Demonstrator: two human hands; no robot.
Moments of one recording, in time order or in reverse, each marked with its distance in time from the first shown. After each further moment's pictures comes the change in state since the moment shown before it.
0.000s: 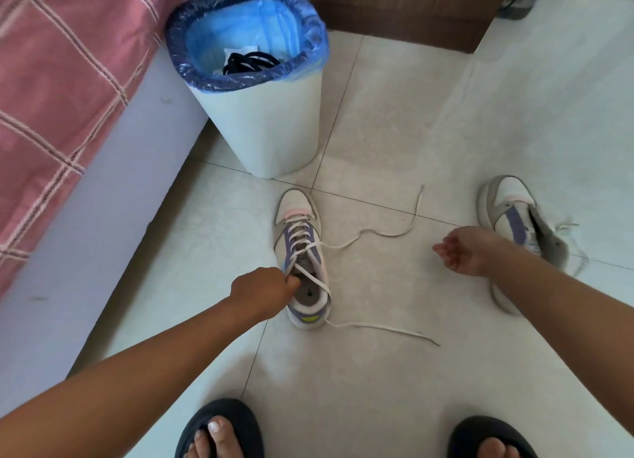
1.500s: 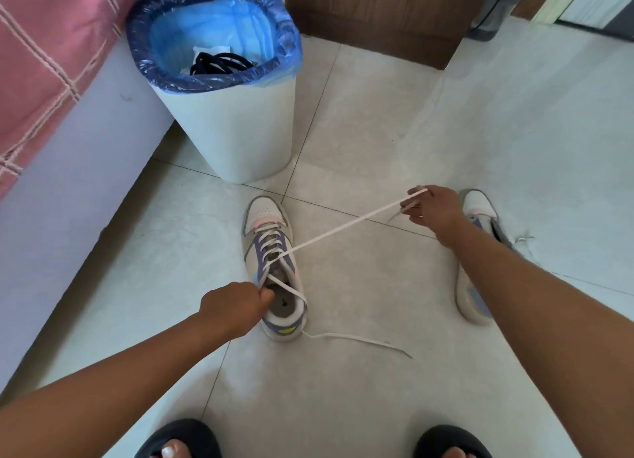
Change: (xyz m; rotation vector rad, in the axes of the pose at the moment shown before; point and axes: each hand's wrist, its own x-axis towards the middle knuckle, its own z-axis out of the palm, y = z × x) left_hand -0.003 0.001 0.001 0.489 -0.067 0.320; right_hand 0.011 -0.051 0.012 -0.116 0.009 -0.574
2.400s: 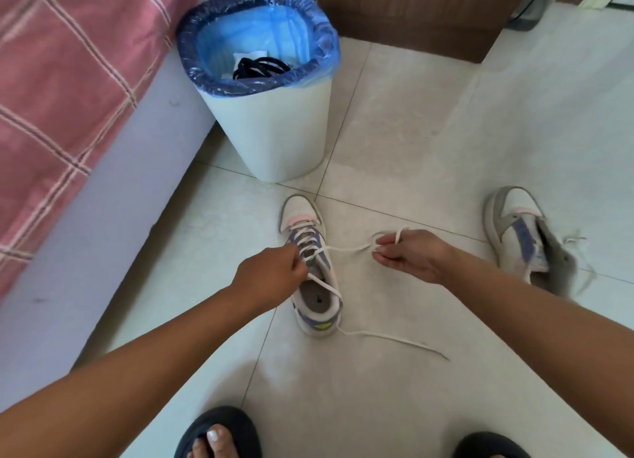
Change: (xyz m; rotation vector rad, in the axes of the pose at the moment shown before) left_hand -0.010 -0.009 -0.037 -0.622 0.287 -0.226; right_hand -0.062 0.021 0.062 0.248 -0.426 0.385
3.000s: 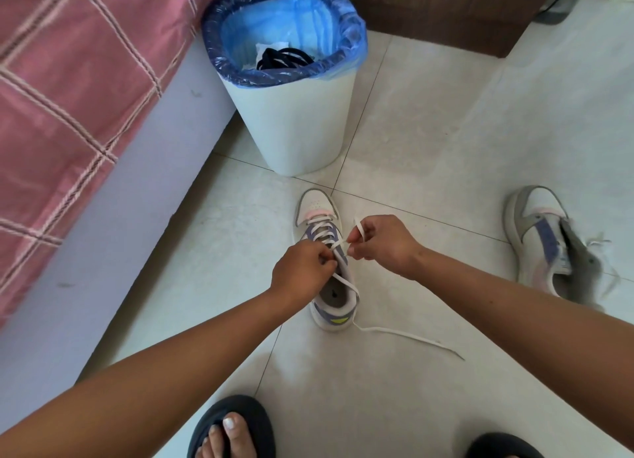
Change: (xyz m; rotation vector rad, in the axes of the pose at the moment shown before) left_hand 0.008 0.009 0.025 -0.309 0.150 0.006; right_hand -0.018 -0.003 0.068 -0.738 -0.041 -0.369
